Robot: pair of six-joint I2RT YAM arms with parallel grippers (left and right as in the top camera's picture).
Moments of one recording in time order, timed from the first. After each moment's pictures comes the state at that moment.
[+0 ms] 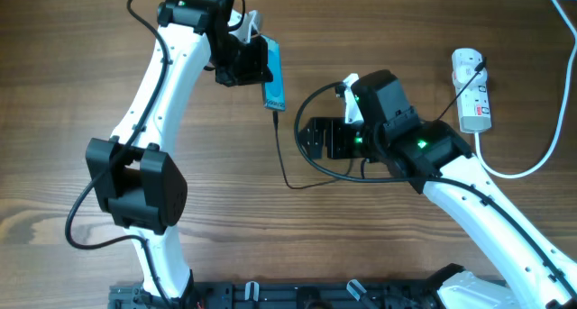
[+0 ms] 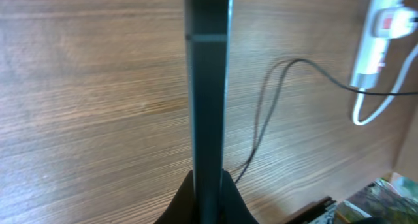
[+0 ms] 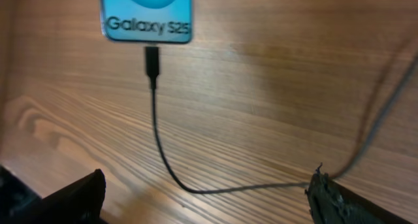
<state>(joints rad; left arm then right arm) -0.24 2.04 1.94 -1.24 0.46 -0.27 0.54 1.35 1.13 -0.73 -0.26 0.51</state>
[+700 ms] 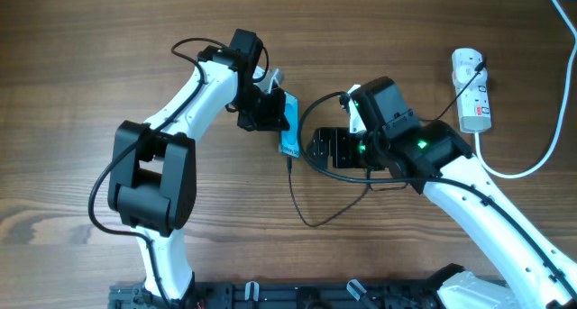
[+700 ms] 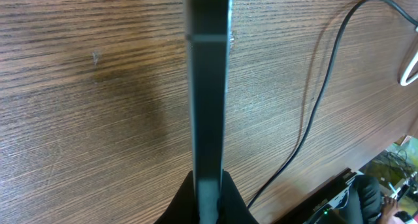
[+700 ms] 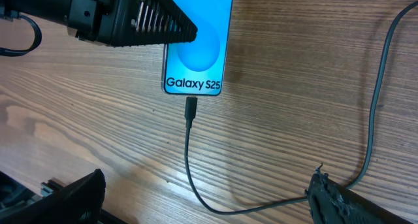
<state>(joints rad) -0.32 2.05 1.53 -0.98 0.55 -0.27 0.54 1.35 1.13 -0.85 -0.25 0.51</state>
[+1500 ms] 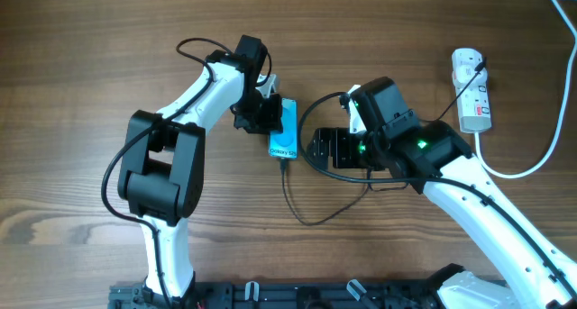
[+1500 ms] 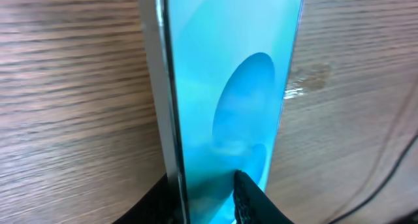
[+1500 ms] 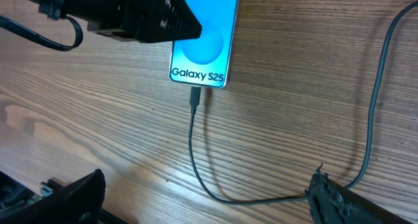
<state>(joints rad) -0.33 2.13 1.53 -0.94 0.37 -0.26 0.54 1.35 1.13 -0.85 -0.25 0.51</state>
